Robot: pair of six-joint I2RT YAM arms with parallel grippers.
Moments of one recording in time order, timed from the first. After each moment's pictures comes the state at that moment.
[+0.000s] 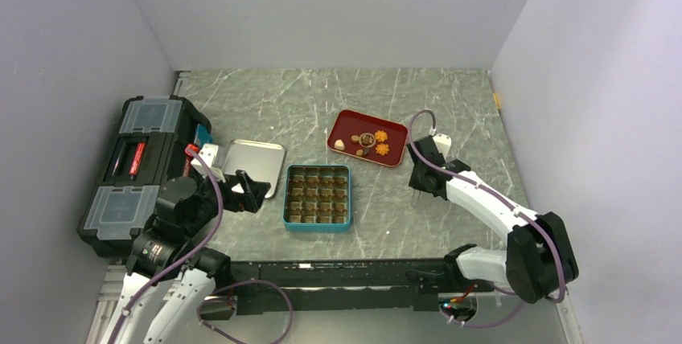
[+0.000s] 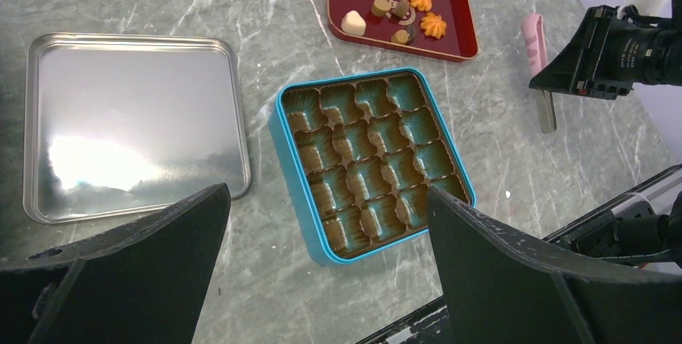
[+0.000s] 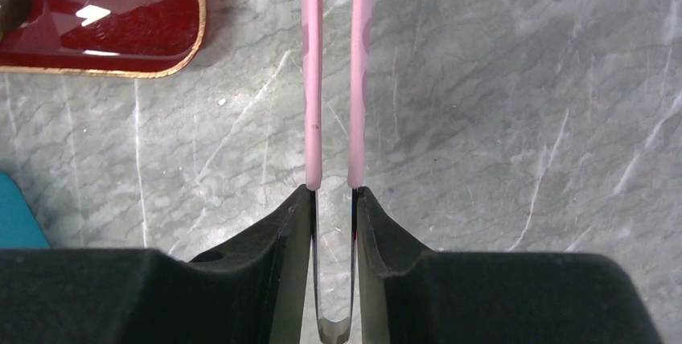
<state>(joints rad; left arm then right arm) -0.36 0.36 0.70 -0.65 0.13 -0.34 0.42 1.23 0.69 -0.50 0.38 0.66</state>
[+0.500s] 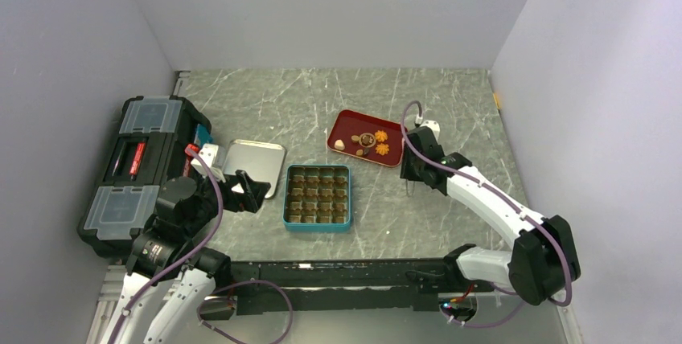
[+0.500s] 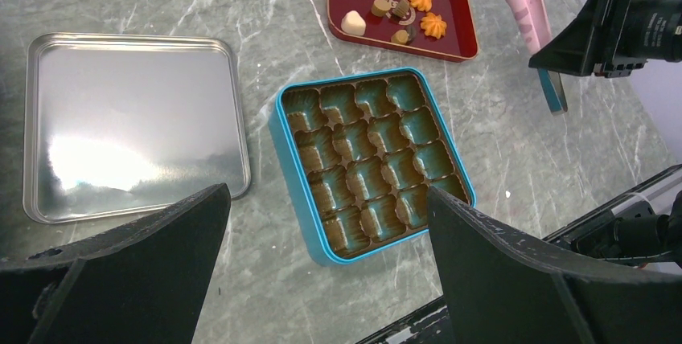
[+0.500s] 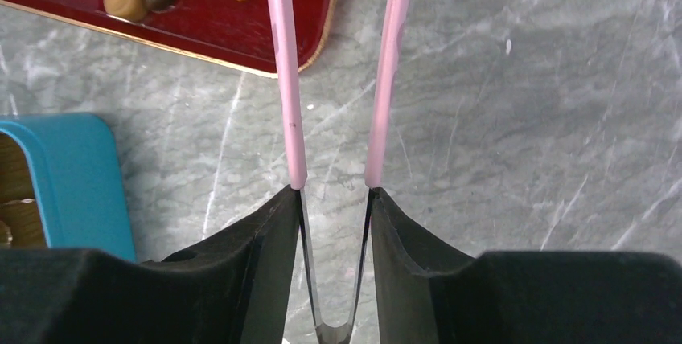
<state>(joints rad) -0.36 0.36 0.70 -0.65 0.13 -0.34 0.47 1.21 0.78 -0.50 0.30 0.49</state>
